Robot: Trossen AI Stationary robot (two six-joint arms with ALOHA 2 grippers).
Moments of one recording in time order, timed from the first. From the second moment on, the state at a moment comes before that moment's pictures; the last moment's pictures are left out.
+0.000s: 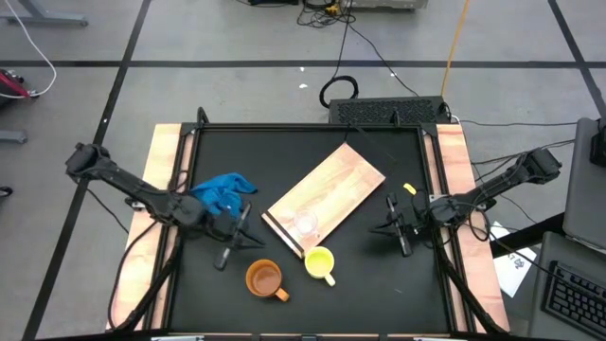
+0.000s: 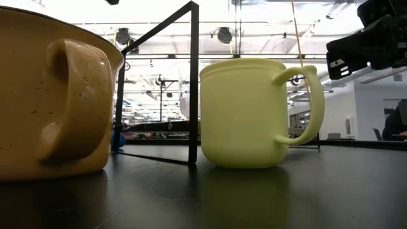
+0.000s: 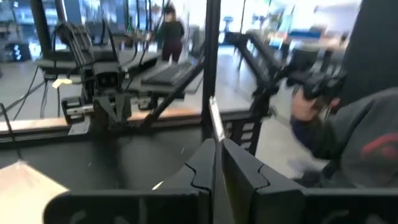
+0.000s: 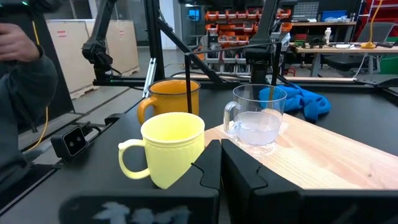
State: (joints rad) left arm -0.43 1.04 0.58 0.43 -0.07 -0.05; right arm 0.41 0.72 0.02 0.65 0.21 0.06
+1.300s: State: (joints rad) left arm -0.45 1.85 1.69 -0.50 -0.18 -0.15; right arm 0.41 0.72 0.02 0.59 0.21 0.07
